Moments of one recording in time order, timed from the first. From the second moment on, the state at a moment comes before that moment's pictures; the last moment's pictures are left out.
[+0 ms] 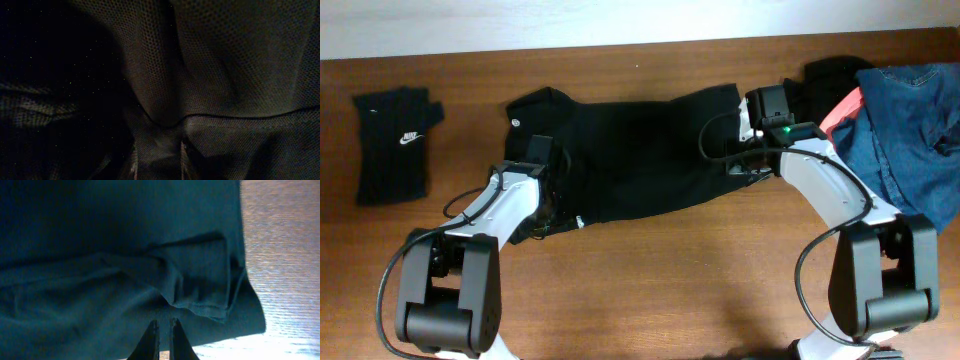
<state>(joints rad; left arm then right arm) -0.20 1.85 1.09 -0.75 -0.08 -0.39 0.12 1.80 1.24 -0.62 -0.08 0.14</state>
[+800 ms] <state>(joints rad) -0.20 1.85 1.09 -0.75 -0.08 -0.39 0.12 1.94 1.24 -0.51 -0.13 0.04</state>
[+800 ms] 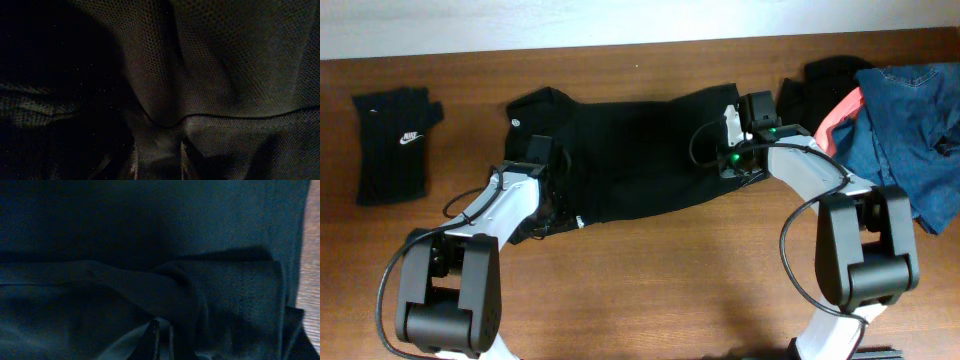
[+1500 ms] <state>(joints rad) -0.20 1.85 1.09 -0.76 -0.08 -0.39 0.12 1.98 1.36 -0.46 0.02 0.03</state>
